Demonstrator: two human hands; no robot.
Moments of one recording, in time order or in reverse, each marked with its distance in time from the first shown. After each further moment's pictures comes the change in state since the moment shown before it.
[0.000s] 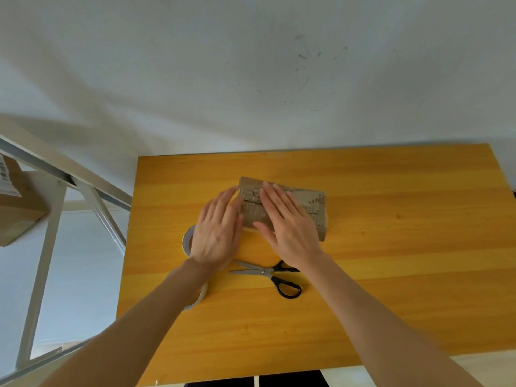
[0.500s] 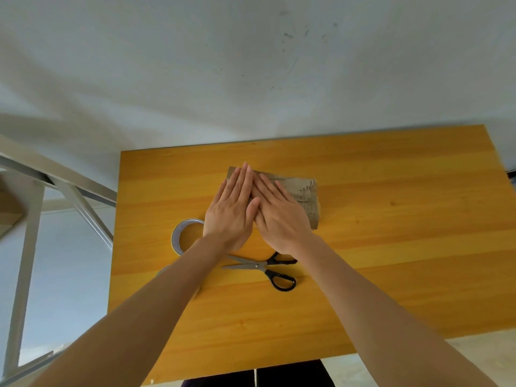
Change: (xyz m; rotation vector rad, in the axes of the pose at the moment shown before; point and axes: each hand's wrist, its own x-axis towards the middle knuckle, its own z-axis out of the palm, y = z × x) left_hand 0.034 0.021 0.026 0.020 -0.357 -0.088; right_hand 0.012 0.005 0.002 0.019 -0.263 0.084
